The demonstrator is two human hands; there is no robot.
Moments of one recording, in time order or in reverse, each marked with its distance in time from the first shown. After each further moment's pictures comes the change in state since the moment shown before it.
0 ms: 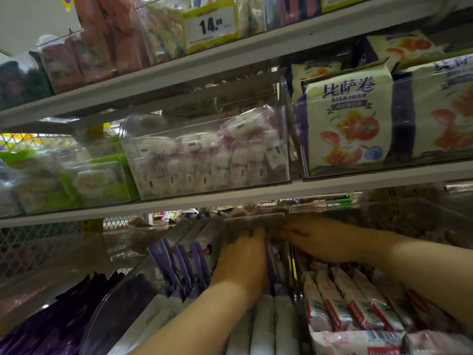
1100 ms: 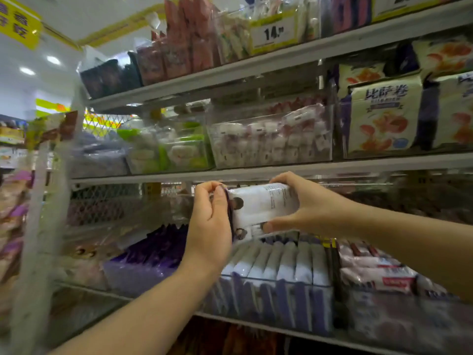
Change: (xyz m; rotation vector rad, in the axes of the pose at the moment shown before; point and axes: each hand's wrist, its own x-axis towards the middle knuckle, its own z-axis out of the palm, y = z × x) left_hand -0.132 -0.039 -0.104 -1.071 0.612 -0.217; right_hand -0.033 -0.145 -0.015 0.473 0.039 -0.002
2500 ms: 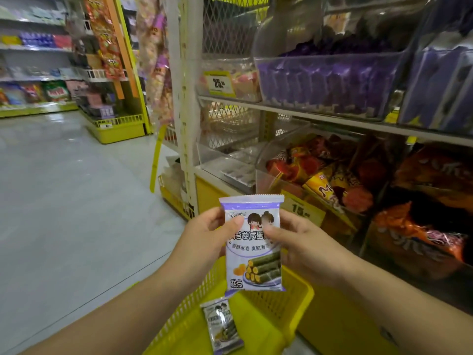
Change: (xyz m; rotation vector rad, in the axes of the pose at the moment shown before) left_hand -0.233 -0.103 -0.296 0.171 0.100 -0.864; right_hand -0.096 -0.039 0.411 1.278 -0.614 0.443
